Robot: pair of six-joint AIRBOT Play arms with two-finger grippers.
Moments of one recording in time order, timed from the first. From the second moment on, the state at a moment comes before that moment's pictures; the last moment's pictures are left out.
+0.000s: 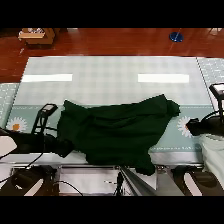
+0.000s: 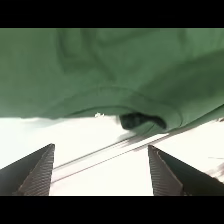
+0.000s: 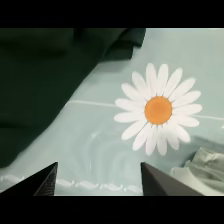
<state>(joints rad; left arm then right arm) -0.40 -0.51 0.54 1.25 -1.39 -1.68 -0.05 -0.54 0.71 -1.57 1.34 1.44</state>
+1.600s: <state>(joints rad) -0.40 -0.82 0.42 1.04 -1.18 -1.77 -0.19 -0.82 0.70 -1.57 1.00 1.50</state>
